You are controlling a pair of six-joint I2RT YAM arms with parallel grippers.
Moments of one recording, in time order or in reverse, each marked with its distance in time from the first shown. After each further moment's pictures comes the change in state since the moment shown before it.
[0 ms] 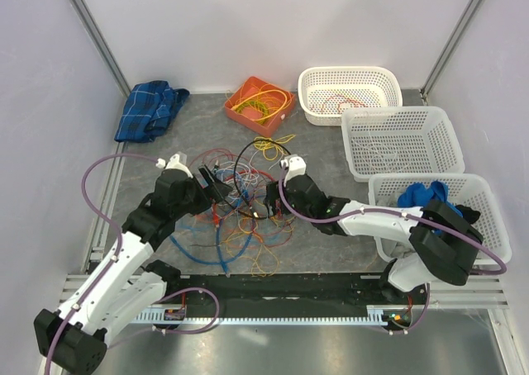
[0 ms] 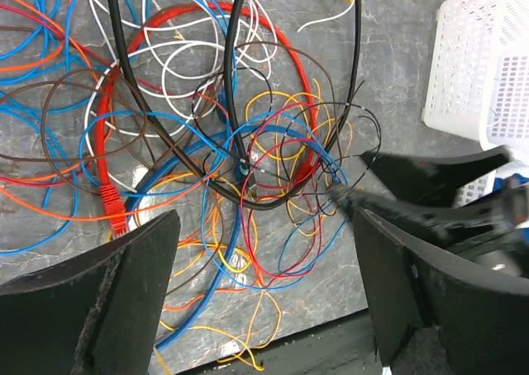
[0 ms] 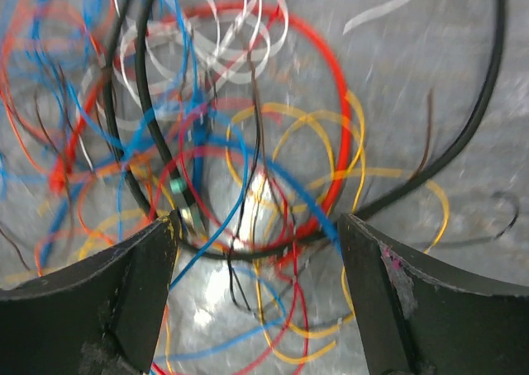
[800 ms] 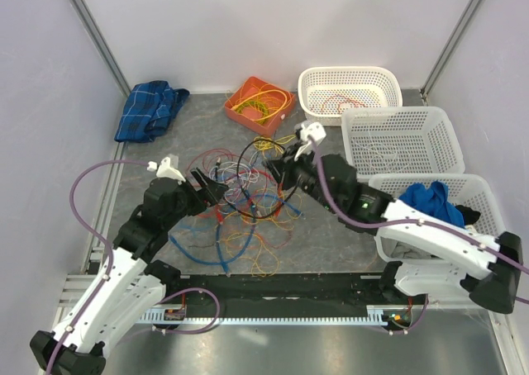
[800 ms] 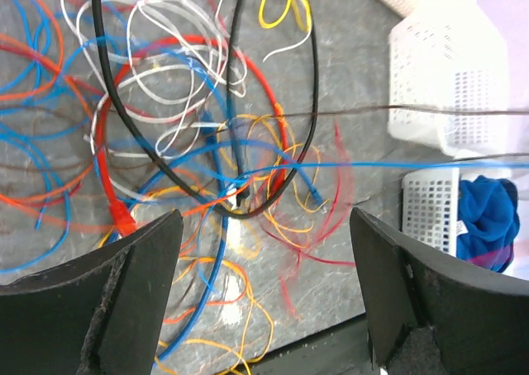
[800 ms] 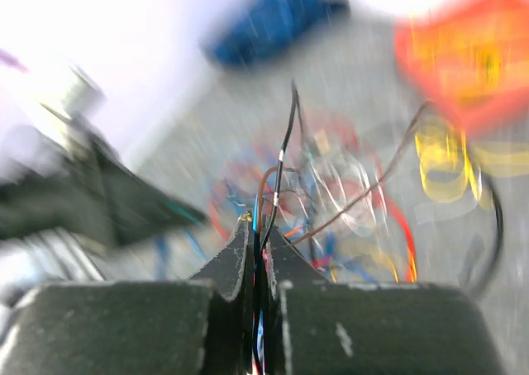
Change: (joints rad) left arm 0.000 -0.151 -0.043 0.026 -0.008 0.016; right arm 0.090 -0.293 0.250 -0.147 0.011 -0.082
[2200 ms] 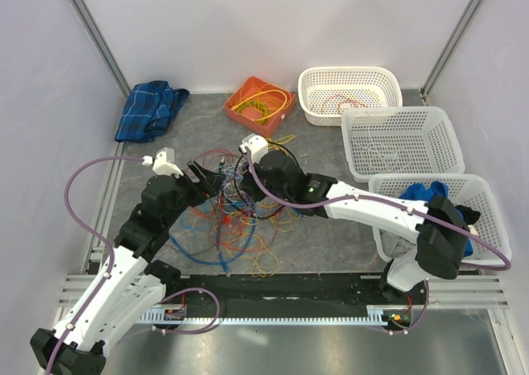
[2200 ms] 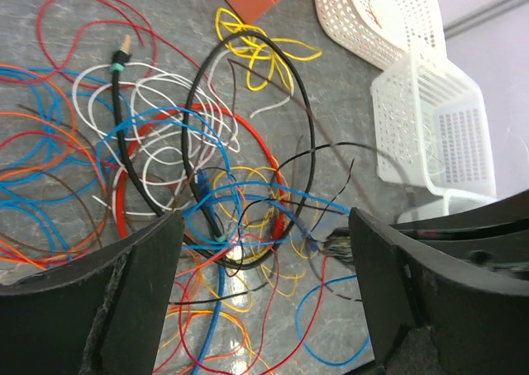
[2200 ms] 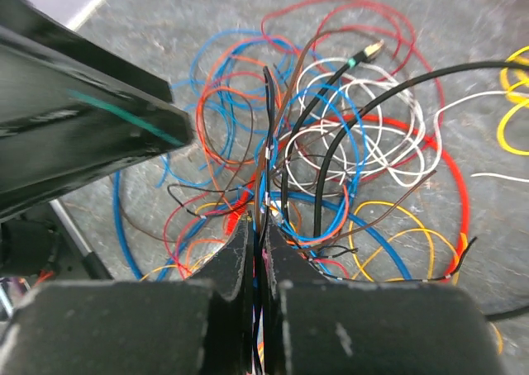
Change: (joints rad) left arm 0.000 0.008 -0.002 0.142 -0.081 0.050; right arm 0.004 0.379 0.196 -0.132 -0.195 -0.101
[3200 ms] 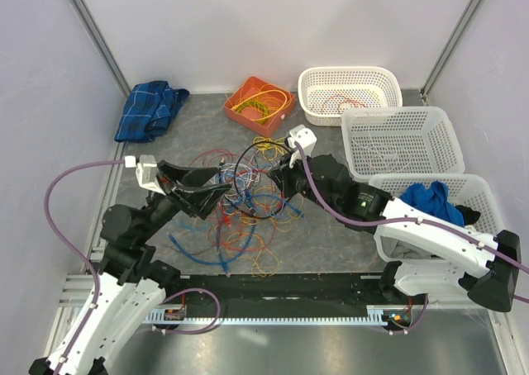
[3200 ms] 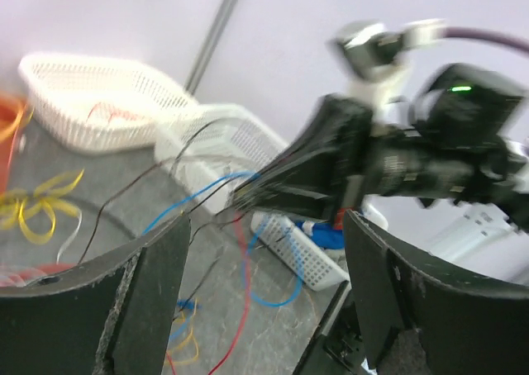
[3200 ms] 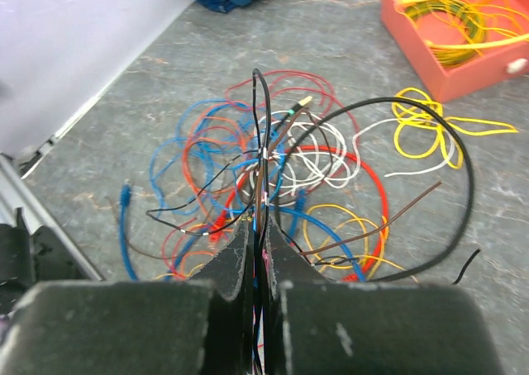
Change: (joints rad) left arm 0.000 -0.227 -0.058 0.460 0.475 0.137; right arm 0.000 -0.383 -0.127 -0.051 0.164 0.019
